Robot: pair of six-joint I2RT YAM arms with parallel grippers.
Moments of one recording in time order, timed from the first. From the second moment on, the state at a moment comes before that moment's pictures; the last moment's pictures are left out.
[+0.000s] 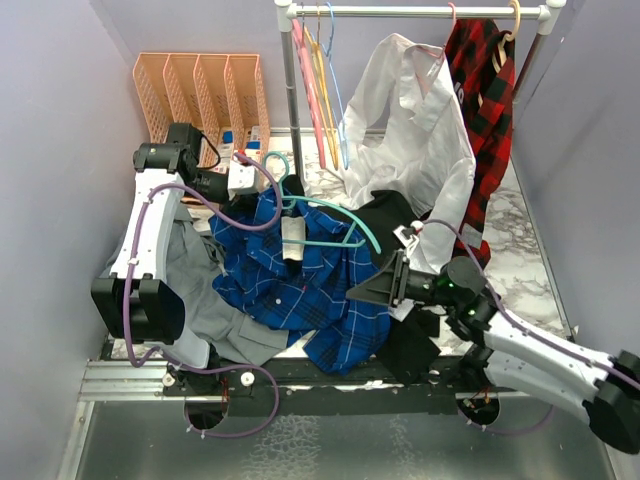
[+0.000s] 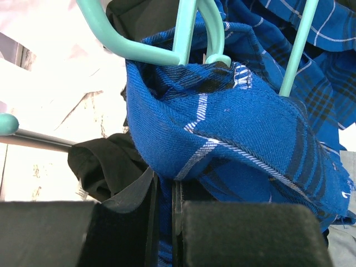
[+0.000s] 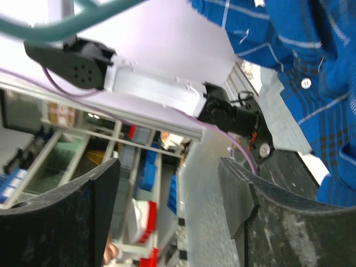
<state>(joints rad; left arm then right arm) -0.03 1.56 1.66 -1.43 1.12 1.55 0.78 0.78 0.35 0.51 -0.58 1.22</state>
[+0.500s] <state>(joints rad) -0.03 1.54 1.67 -1.43 1.14 1.49 0.78 1.14 0.42 0.84 -0.38 1.29</state>
